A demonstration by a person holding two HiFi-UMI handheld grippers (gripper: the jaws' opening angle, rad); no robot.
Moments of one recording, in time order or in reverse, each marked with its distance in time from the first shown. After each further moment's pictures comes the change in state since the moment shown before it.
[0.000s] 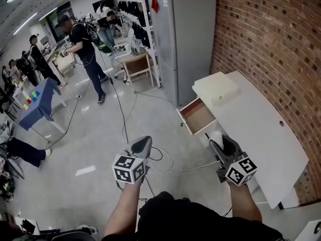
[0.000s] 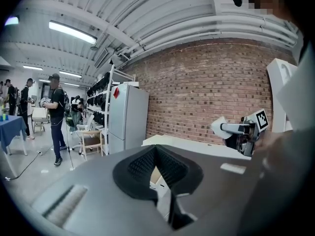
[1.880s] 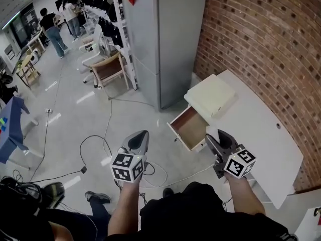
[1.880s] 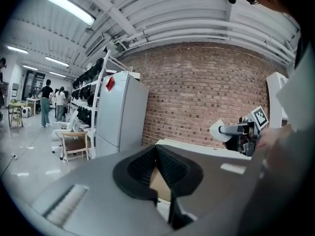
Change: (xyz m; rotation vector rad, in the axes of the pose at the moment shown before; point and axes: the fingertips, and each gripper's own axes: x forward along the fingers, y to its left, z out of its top) left arm 0.214 0.175 0.041 -0.013 0.005 -0.184; right arm 0.222 -0.115 -0.011 0.078 0.100 -0.190
